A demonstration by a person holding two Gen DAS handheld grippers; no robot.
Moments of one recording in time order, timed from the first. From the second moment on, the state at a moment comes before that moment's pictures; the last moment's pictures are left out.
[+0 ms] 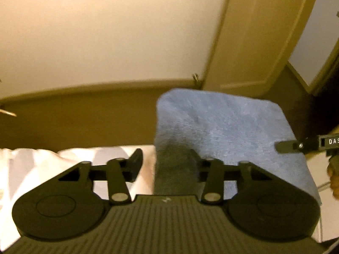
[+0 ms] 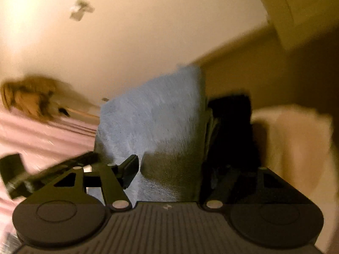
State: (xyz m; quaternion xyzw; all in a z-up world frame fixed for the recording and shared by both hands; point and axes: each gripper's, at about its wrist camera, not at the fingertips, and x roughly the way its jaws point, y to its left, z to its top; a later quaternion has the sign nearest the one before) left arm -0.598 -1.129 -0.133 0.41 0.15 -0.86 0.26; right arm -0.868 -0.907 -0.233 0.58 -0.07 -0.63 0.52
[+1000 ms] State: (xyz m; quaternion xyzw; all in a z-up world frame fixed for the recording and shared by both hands) left arm -0.595 -1.043 -0.128 0.37 0.06 -0.88 0.29; right arm -0.753 -0.902 -0.224 0.32 0.24 -0.60 0.69
